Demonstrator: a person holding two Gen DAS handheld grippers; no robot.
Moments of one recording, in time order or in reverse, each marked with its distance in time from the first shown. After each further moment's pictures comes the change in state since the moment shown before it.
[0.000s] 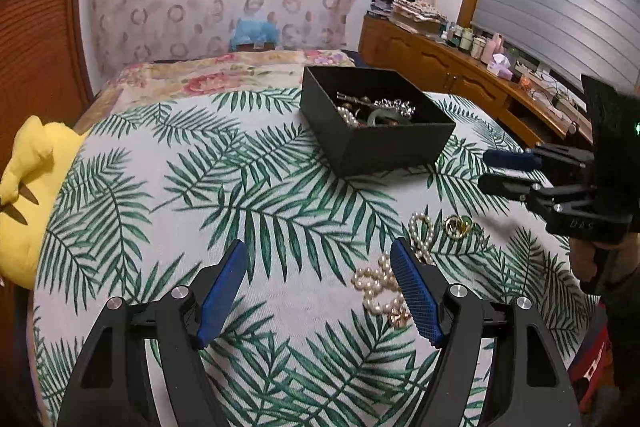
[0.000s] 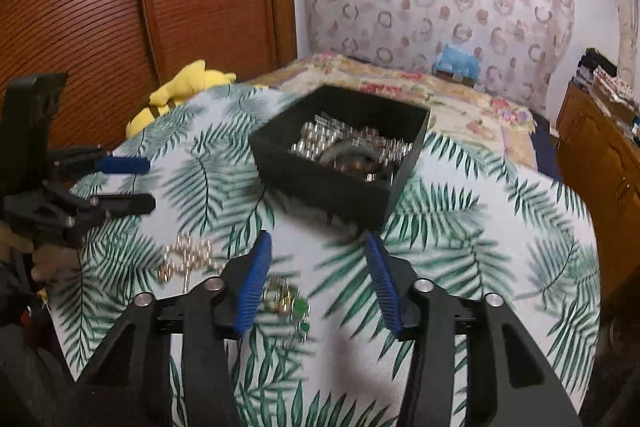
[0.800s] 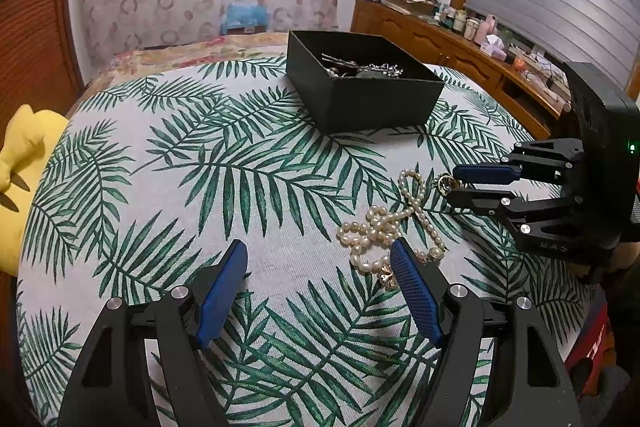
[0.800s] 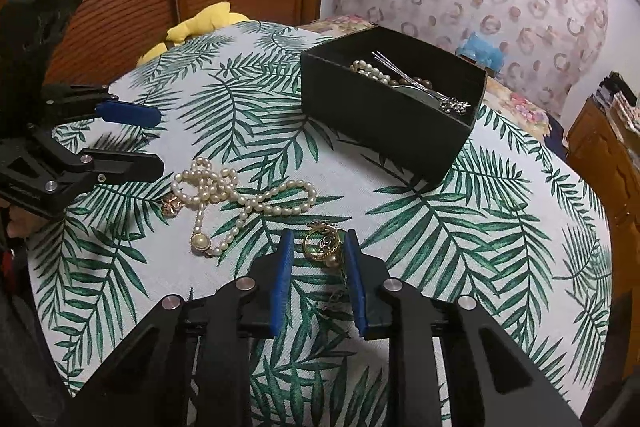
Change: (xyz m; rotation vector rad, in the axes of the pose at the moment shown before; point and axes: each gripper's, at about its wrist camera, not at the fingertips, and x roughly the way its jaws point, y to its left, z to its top) left arm 0.006 -0.009 -0.022 0.022 0.056 -0.021; right arm 0.028 0.039 -0.019 -0.159 0.123 -0.023
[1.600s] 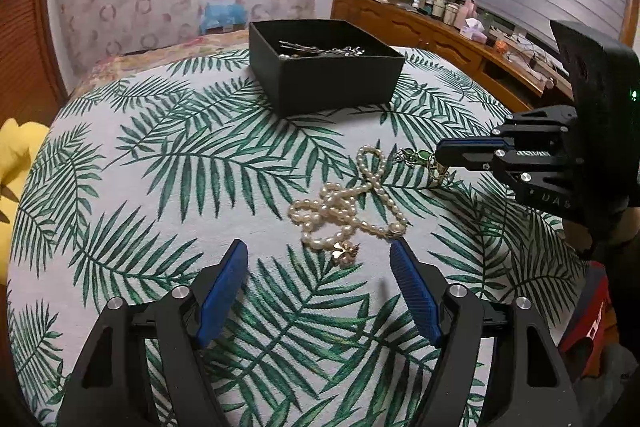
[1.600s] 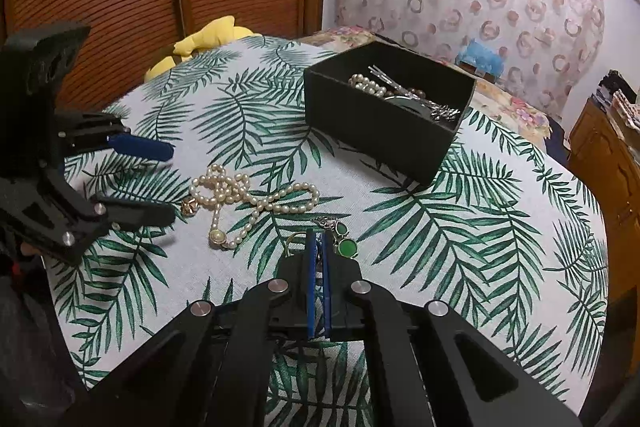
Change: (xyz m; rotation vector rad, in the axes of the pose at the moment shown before) left arm 0.002 -0.028 -0.011 0.068 0.021 -0.038; right arm -0.025 -0.006 -0.004 0.034 -0.050 0.032
